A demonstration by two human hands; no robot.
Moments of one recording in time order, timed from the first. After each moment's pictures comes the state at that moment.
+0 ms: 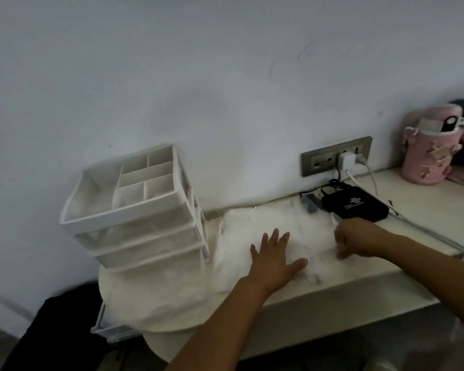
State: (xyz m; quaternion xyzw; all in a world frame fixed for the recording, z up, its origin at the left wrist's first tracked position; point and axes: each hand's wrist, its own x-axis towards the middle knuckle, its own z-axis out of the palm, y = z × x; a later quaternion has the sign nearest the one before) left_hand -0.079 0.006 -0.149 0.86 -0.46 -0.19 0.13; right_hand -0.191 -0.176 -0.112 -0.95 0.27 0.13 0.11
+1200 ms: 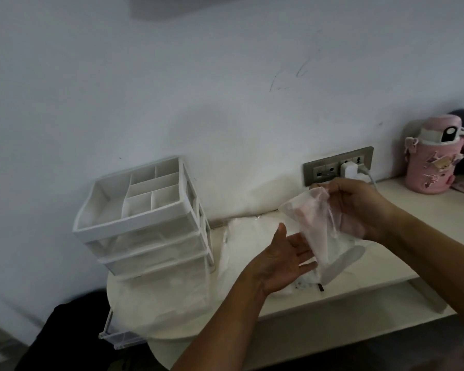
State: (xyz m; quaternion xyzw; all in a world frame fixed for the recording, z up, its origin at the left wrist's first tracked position) left_hand -0.084 -0.004 -0.117 0.43 -0.26 -0.58 0.65; right_hand -0.194 -0.143 -0.024 -0.50 0.09 -0.08 0.86
